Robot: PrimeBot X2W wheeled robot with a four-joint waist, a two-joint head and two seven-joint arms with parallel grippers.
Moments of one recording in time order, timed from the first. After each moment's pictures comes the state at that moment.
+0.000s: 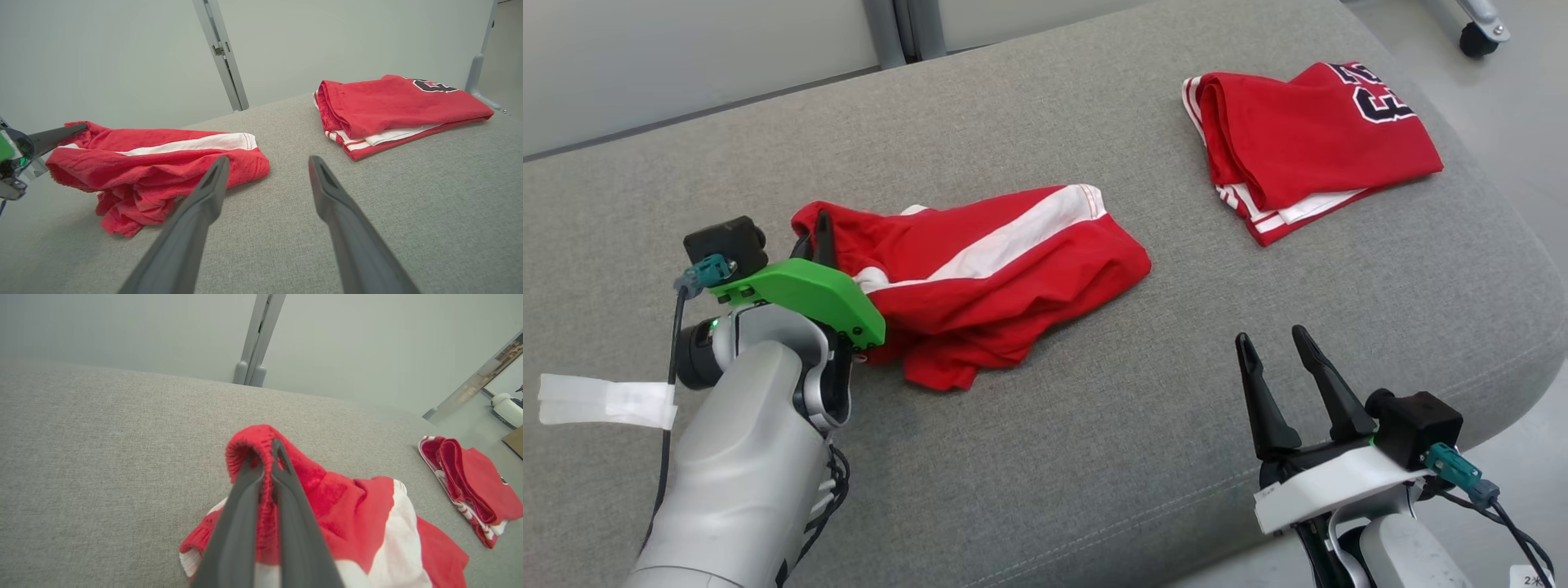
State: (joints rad) left arm -0.74 0.13 -0.46 0.88 -0.81 0.09 -0.19; right arm -0.10 -0.09 0.21 0.15 0.36 0.13 -0.26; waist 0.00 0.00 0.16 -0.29
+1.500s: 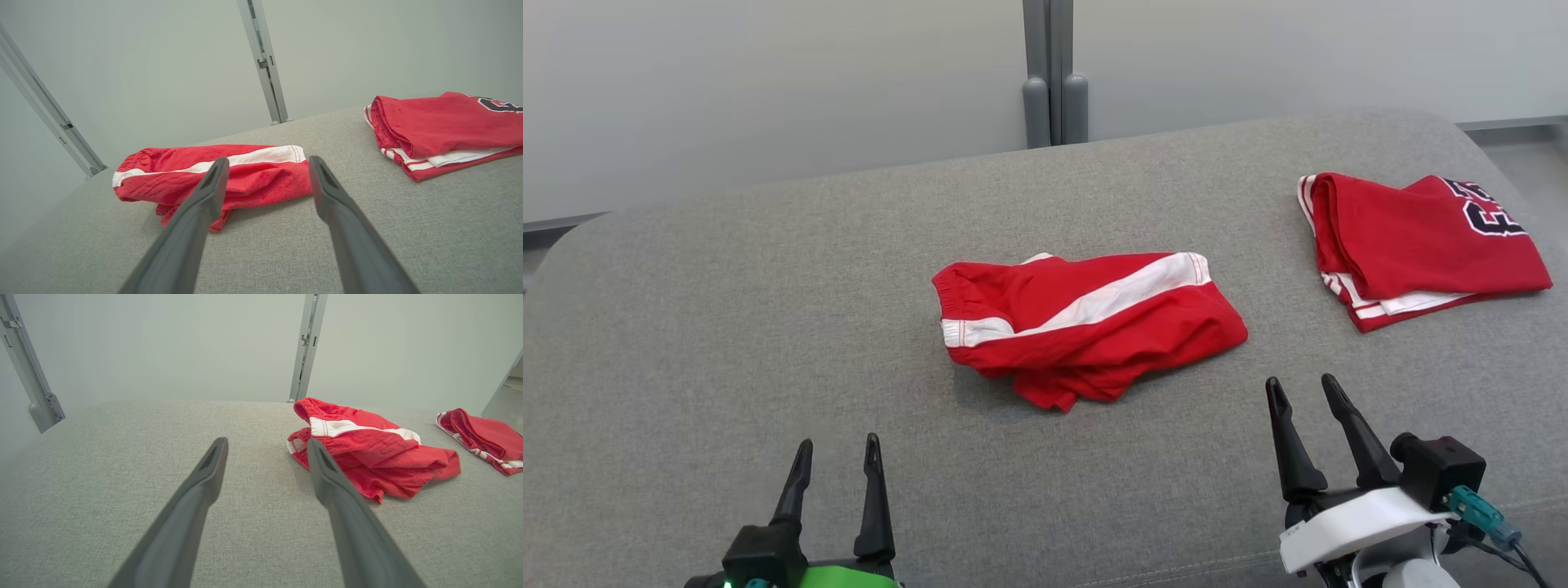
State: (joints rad) left arm 0.07 0.16 -0.30 0.12 -0.35 0.16 -0.26; right arm -0.01 -0.09 0.15 0.16 0.36 0.13 -0.26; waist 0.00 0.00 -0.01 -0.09
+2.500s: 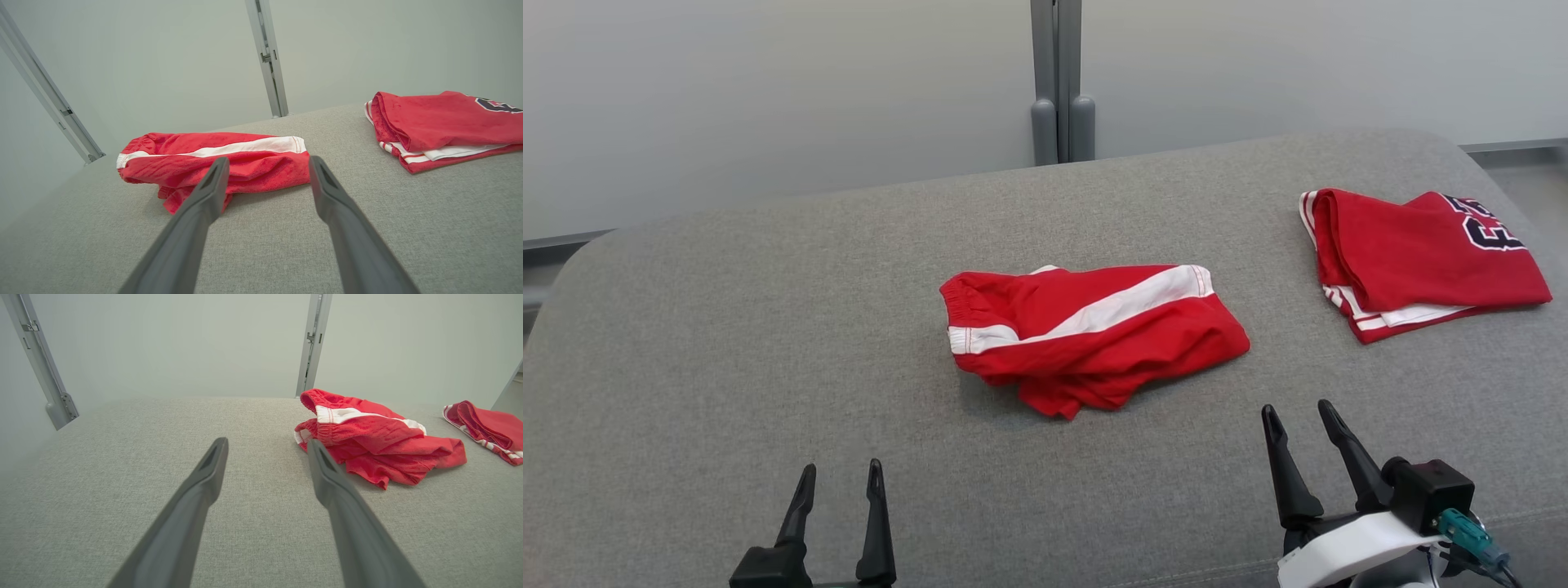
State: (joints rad) left arm 0.14 0.06 -0.17 0.14 -0.21 0.07 -0.26; right arm 0.04 -0.08 0.15 0.16 0.30 0.13 -0.26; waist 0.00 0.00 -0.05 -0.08
